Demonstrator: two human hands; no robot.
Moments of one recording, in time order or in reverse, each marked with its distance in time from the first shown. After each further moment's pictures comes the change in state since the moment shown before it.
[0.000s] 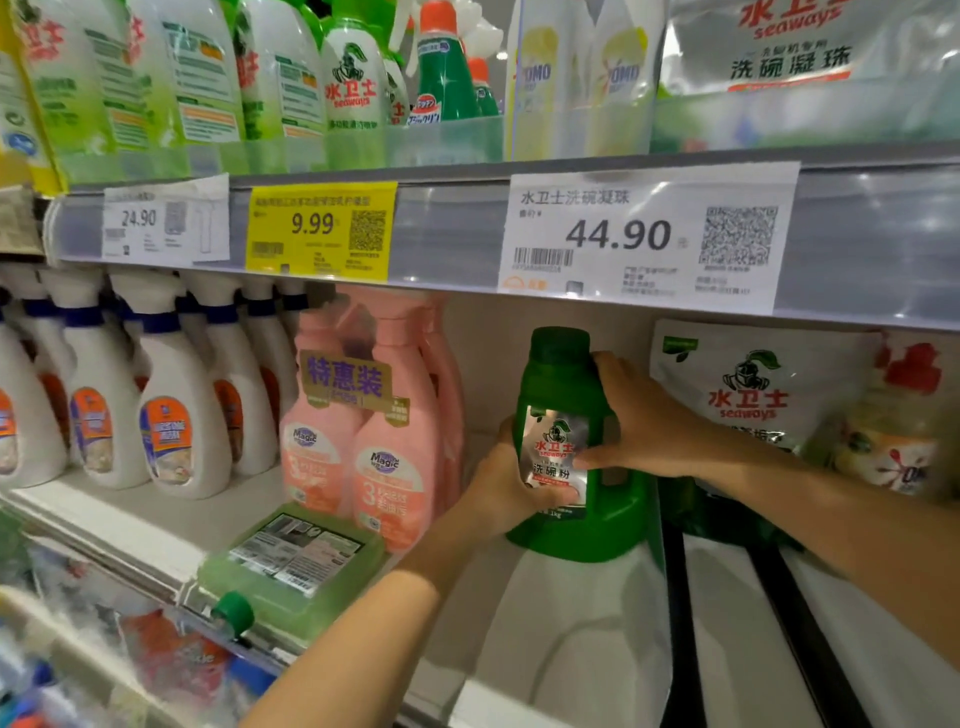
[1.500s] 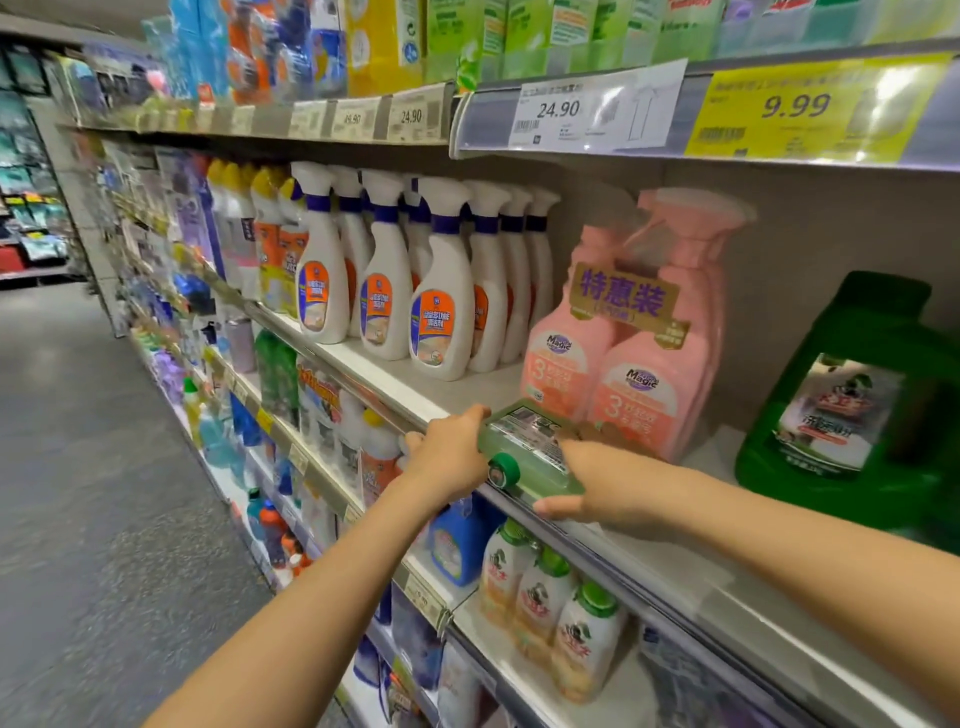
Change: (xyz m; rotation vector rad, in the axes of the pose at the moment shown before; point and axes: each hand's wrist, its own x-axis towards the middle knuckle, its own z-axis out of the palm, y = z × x) left_hand -0.176 -0.081 -0.183 0.698 0.298 -0.419; right_hand -0.001 -0.206 0.144 -0.084 -0.556 -0.208
